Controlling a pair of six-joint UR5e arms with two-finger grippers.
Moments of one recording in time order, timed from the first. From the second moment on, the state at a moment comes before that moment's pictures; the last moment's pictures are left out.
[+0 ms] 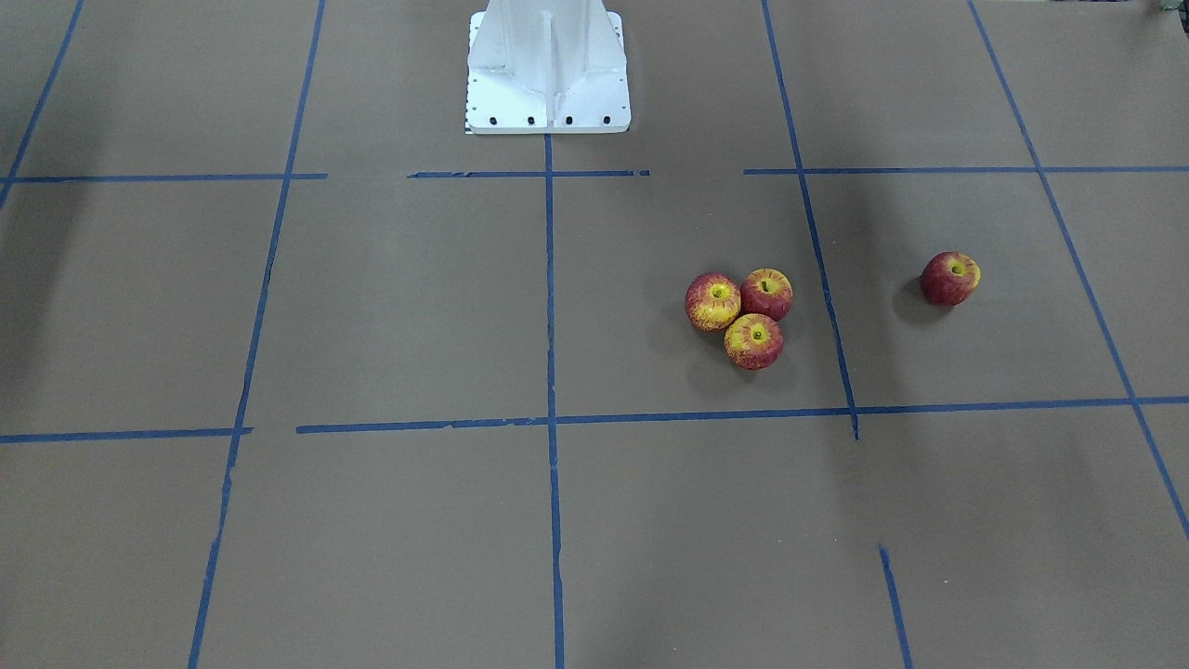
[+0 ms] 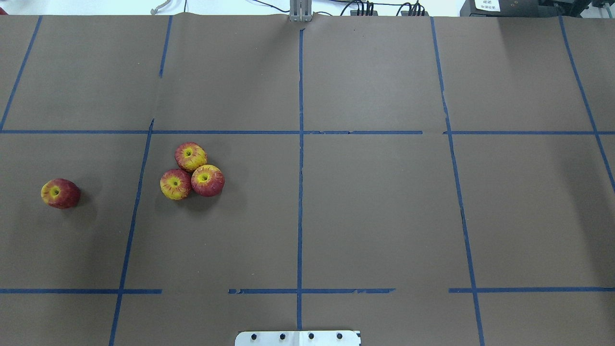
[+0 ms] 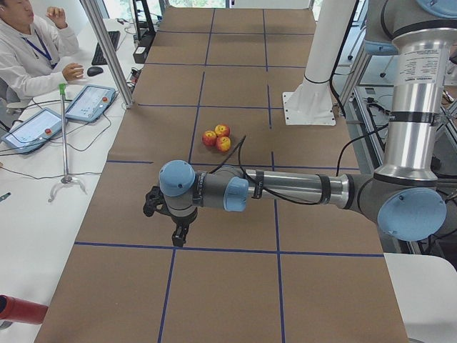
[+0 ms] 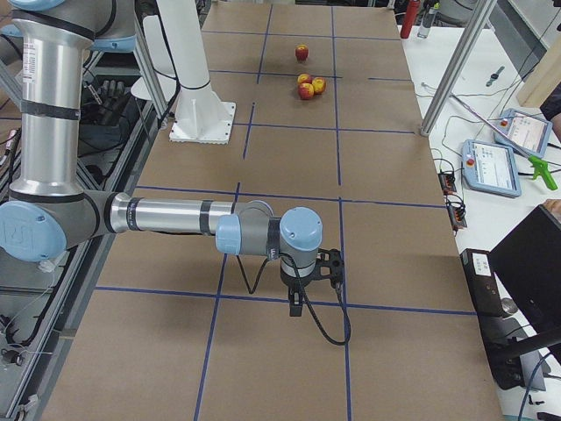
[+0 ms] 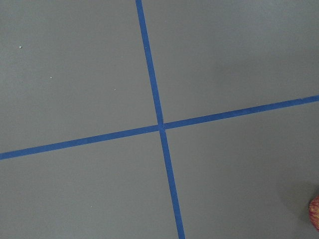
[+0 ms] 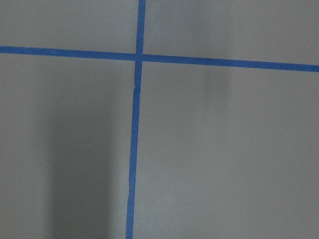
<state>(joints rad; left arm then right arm) -1.58 -1.60 -1.61 -1.63 -2.40 0.10 1.59 -1.71 1.71 -1.58 2.29 -0.06</state>
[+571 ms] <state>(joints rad) -1.59 -1.60 -1.62 -1.61 -2.35 0.09 1.59 -1.71 1.71 -1.58 2.29 -0.06</state>
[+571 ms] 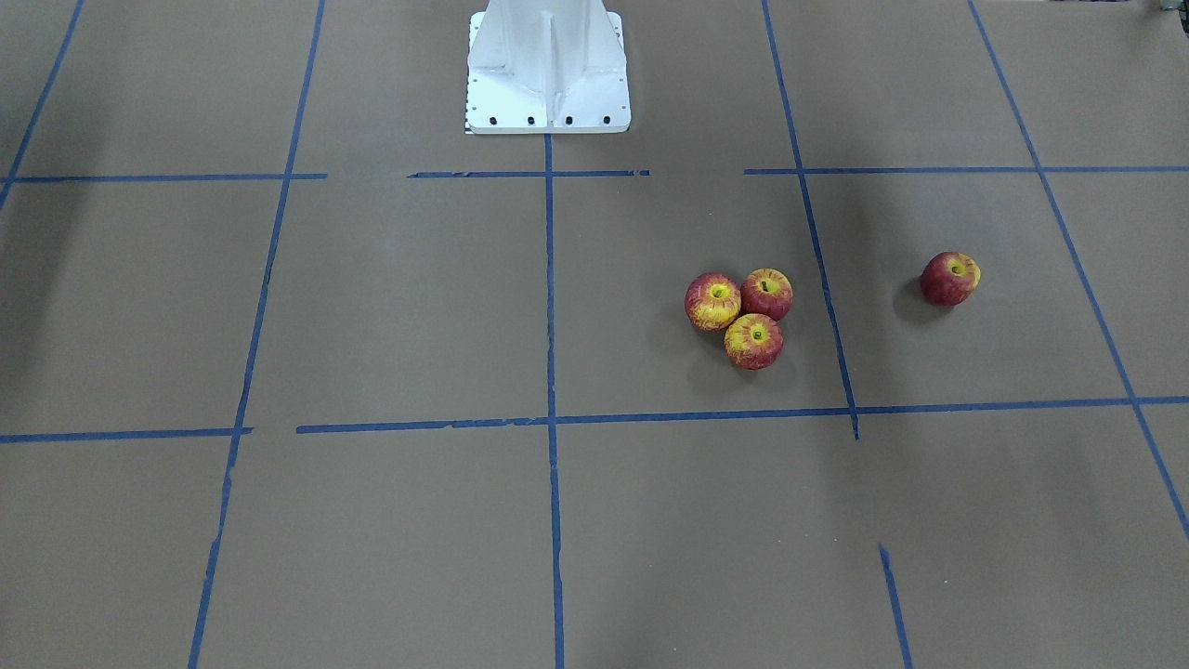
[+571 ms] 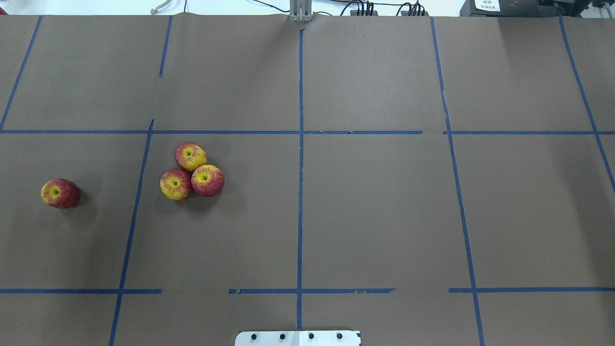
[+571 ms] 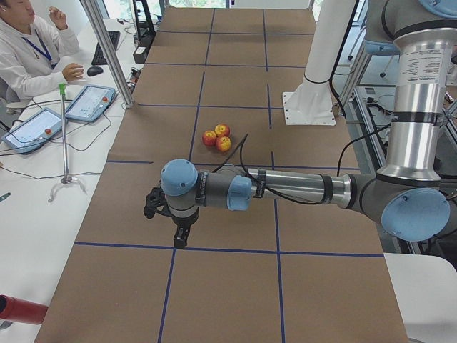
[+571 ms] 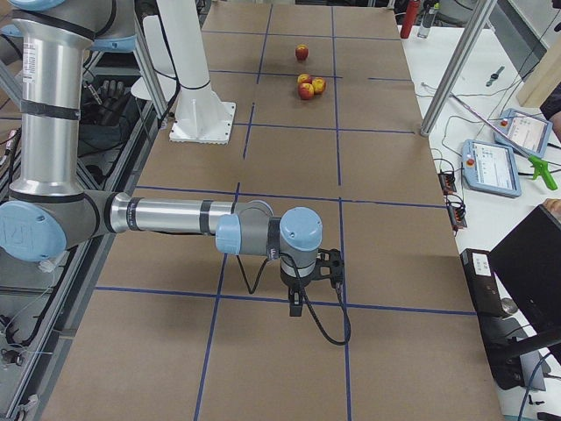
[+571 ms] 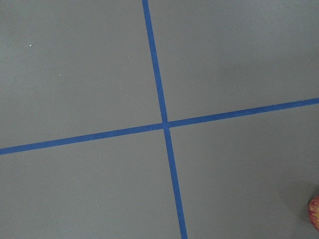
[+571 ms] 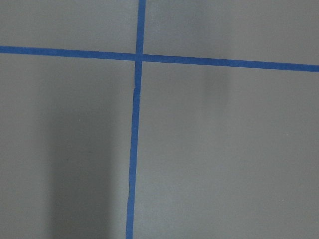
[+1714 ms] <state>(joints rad) -1.10 -1.51 -1.71 -2.05 -2.27 -0.60 1.59 -1.71 1.71 -1.58 2.29 -0.06</state>
